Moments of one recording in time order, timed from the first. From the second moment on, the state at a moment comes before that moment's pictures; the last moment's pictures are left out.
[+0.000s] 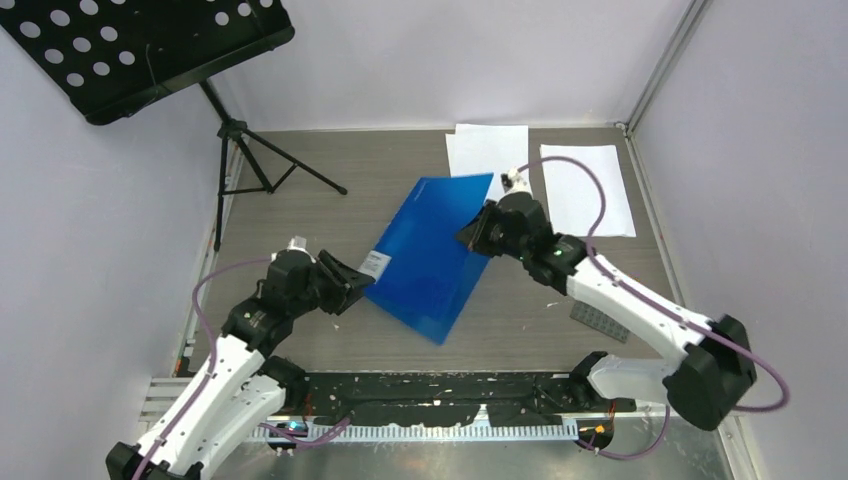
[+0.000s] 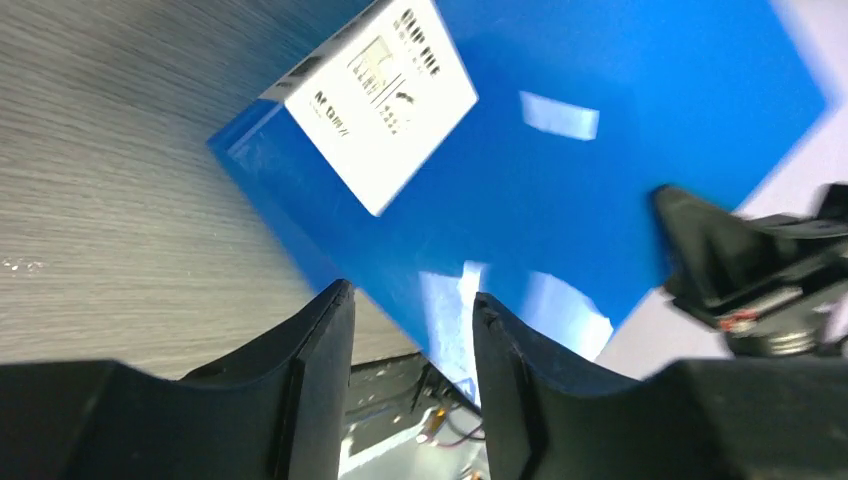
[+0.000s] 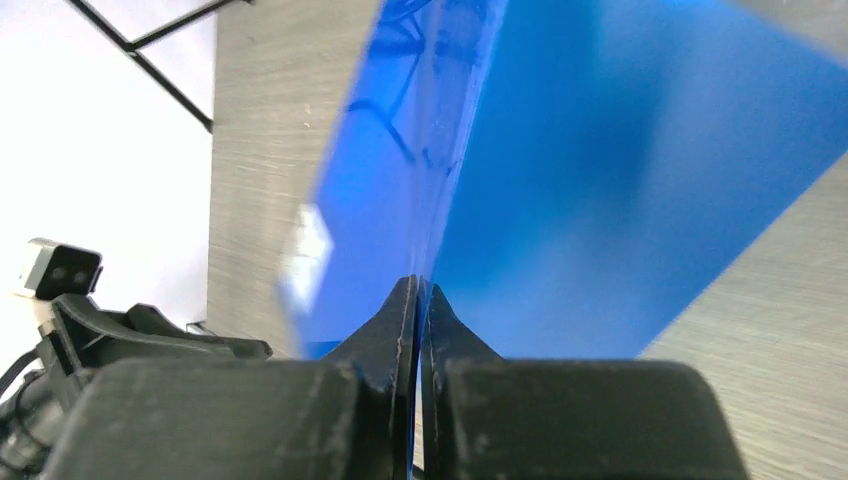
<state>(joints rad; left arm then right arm) -0.44 0.65 0.52 -0.51 0.13 -1.34 0.67 1.26 0.85 -0.15 0.00 0.92</state>
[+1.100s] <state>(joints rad) -0.48 1.42 0.81 -0.46 0.19 -0.95 1.01 1.64 1.47 -0.63 0.29 0.67</state>
